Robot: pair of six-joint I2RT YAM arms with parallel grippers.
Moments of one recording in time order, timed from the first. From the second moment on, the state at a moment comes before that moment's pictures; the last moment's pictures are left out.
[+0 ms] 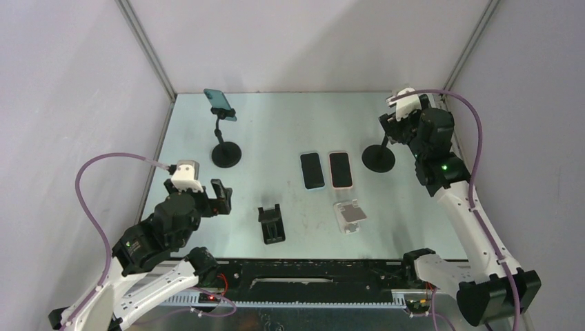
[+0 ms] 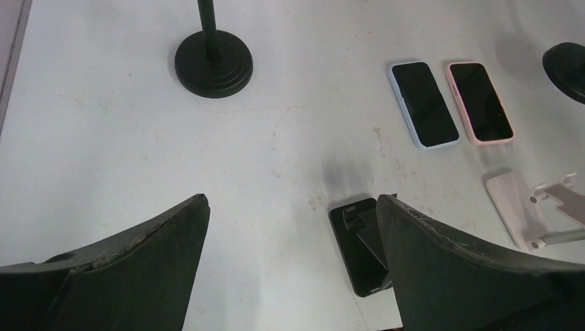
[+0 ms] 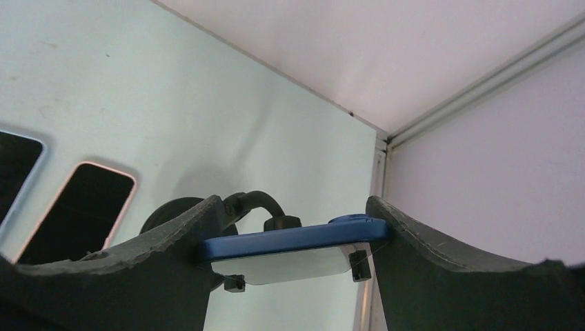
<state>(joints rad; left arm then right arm) -0.83 0.42 0.87 -0.90 -0.62 -0.43 0.22 1.06 1.08 -0.23 0.10 -0.46</state>
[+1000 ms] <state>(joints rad) -0.82 0.38 0.92 -0.74 -0.37 -0.31 0.80 1.02 1.16 -0.34 -0.12 -0.40</state>
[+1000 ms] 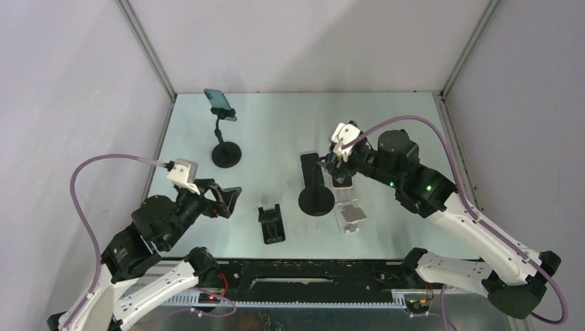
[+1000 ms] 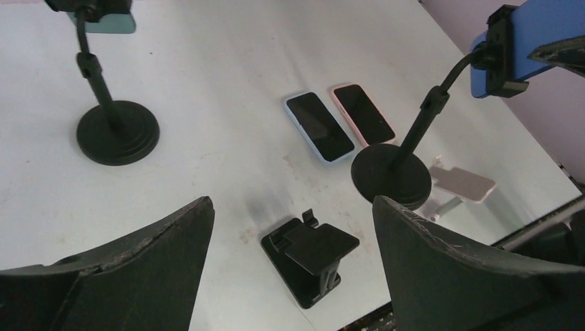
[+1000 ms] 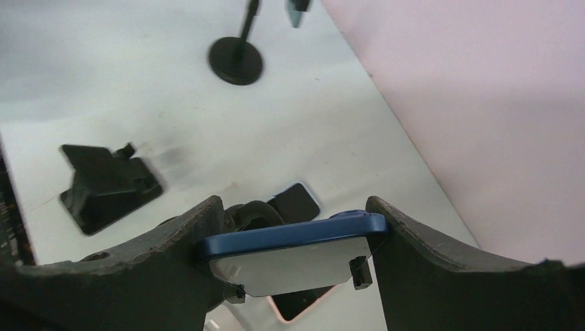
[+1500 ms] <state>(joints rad) -0.85 0.49 0.84 -0.60 0.01 -0.32 0.93 1.01 1.05 -0.40 -0.24 -0.46</state>
